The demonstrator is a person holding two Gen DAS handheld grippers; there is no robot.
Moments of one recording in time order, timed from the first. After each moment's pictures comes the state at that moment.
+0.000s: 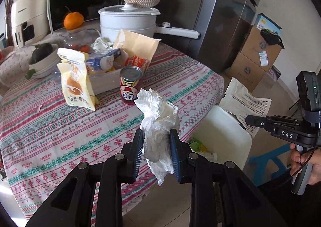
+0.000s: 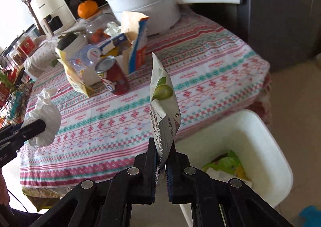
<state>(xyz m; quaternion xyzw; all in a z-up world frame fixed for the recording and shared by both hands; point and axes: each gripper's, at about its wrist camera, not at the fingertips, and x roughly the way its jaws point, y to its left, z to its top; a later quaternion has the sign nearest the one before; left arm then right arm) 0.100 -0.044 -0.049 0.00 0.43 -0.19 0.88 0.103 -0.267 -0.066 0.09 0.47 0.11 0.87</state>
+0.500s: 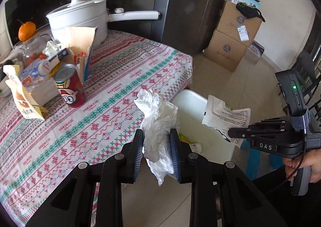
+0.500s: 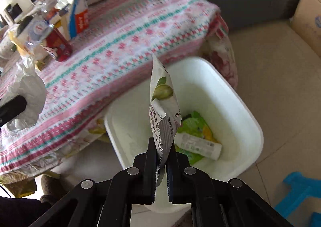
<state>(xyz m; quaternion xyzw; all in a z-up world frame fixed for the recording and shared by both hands) 0.104 -0.147 -0.082 0.06 0.45 -0.26 0.85 0.086 -0.327 -0.126 0.09 0.56 0.03 0.82</state>
